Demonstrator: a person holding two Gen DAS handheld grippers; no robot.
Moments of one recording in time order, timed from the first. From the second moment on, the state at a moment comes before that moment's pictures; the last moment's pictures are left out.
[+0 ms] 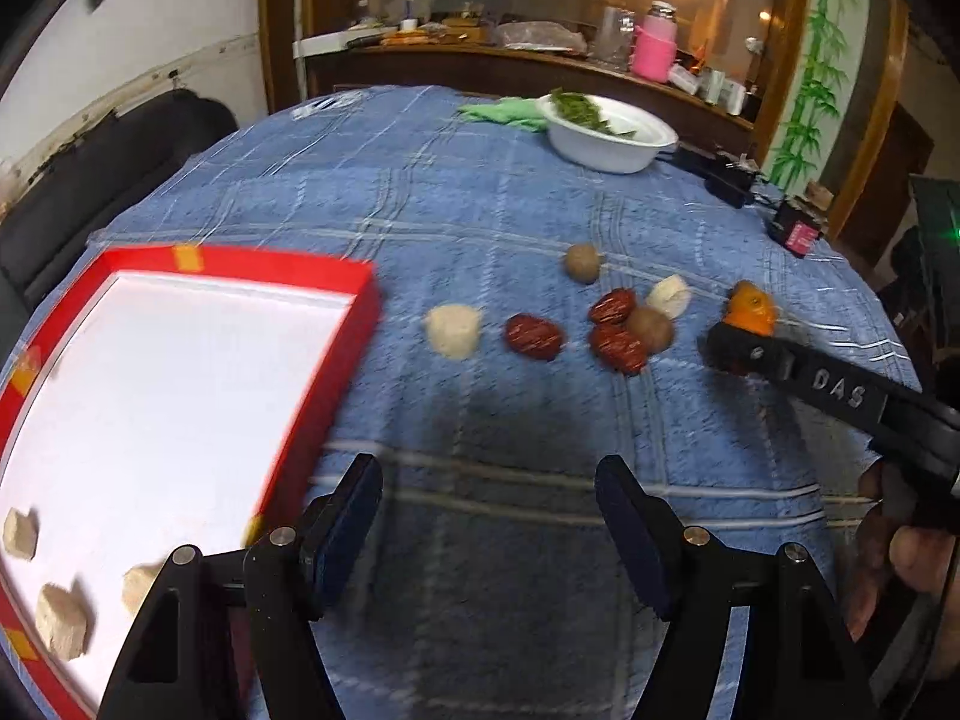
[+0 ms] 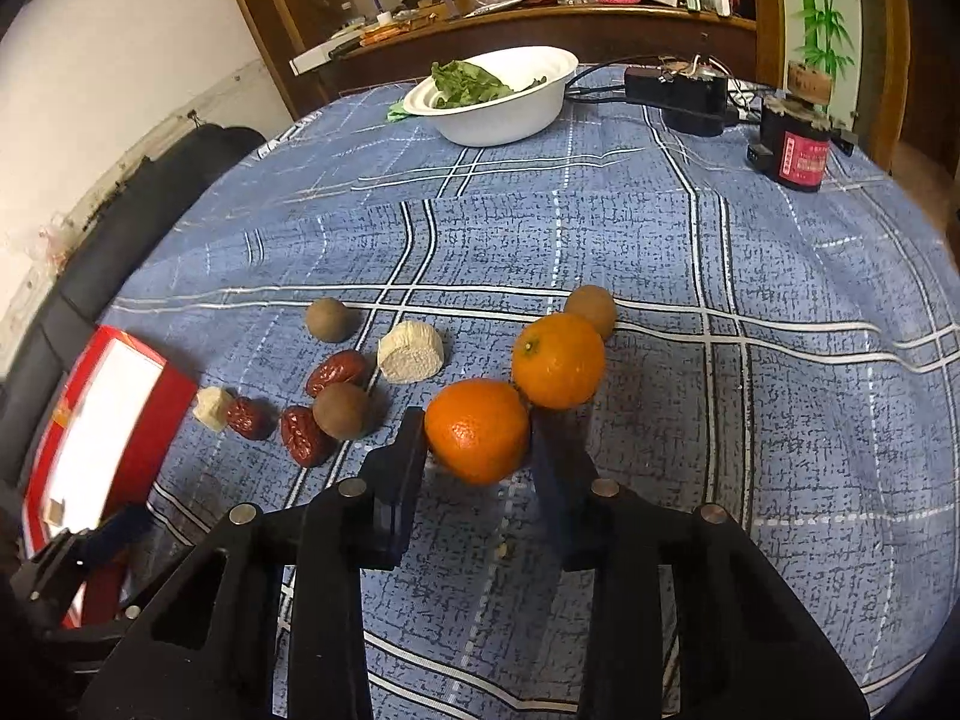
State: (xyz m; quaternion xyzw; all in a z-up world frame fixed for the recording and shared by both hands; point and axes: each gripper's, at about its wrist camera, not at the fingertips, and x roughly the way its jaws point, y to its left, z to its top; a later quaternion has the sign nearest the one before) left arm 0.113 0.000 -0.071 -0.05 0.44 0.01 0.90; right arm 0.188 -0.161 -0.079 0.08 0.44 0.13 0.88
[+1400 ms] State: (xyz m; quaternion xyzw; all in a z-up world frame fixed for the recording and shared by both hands) left arm 0.077 -0.030 -0.049 -0.06 0.42 -0.10 0.90; right arm 0.115 -0.183 -0.045 0.08 0.43 0.12 0.89
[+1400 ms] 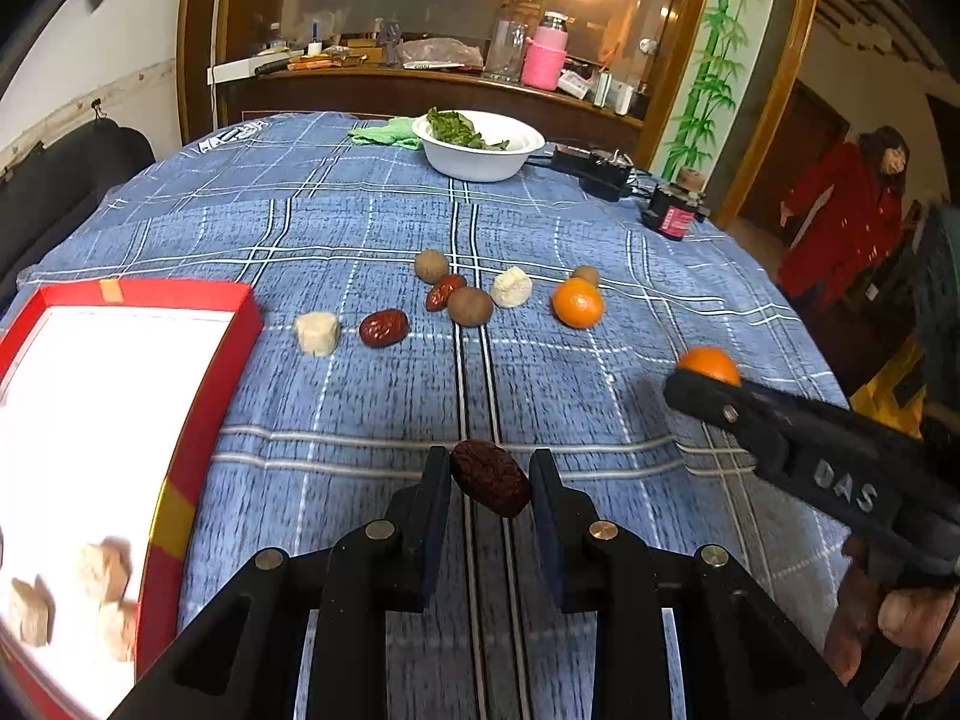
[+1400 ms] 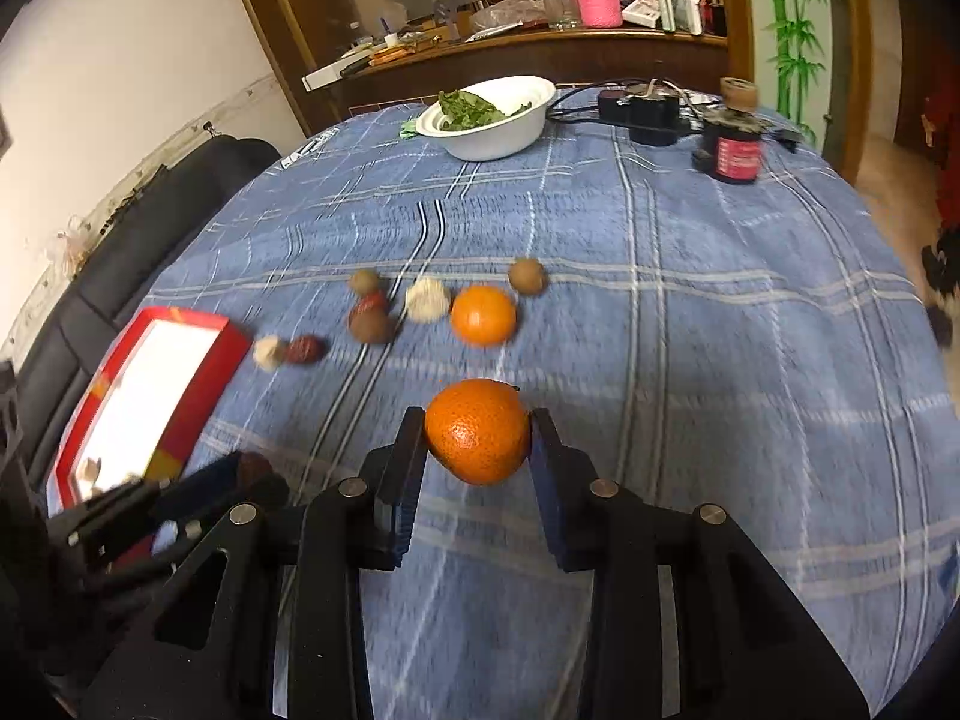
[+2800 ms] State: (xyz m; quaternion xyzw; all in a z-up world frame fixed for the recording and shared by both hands) left arm 0.003 0.041 -0.020 -0.08 0.38 -0.03 0.92; right arm 0.014 -0.112 -0.025 0.04 0.40 0.20 0.89
